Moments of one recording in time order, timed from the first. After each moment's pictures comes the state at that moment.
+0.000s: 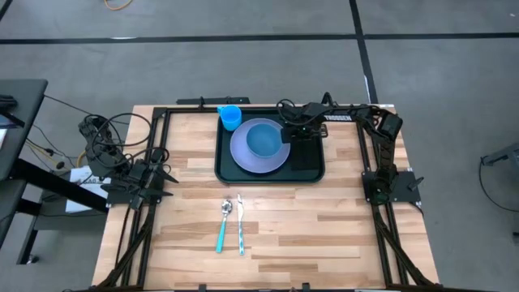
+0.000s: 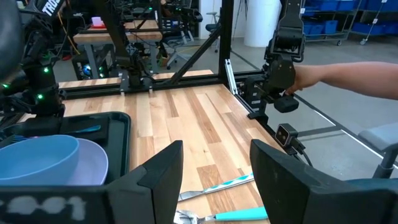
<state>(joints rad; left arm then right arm) -0.84 0.20 0.57 -0.55 -0.55 -0.14 -0.55 1.94 1.27 -0.83 0.11 0.86</state>
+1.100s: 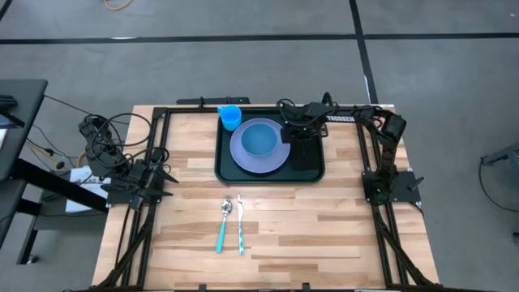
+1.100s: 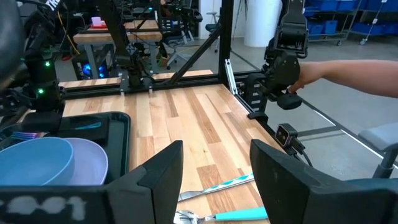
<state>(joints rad) -0.84 0.20 0.57 -0.55 -0.55 -0.14 -0.53 1.90 1.27 -0.84 0.11 0.85</state>
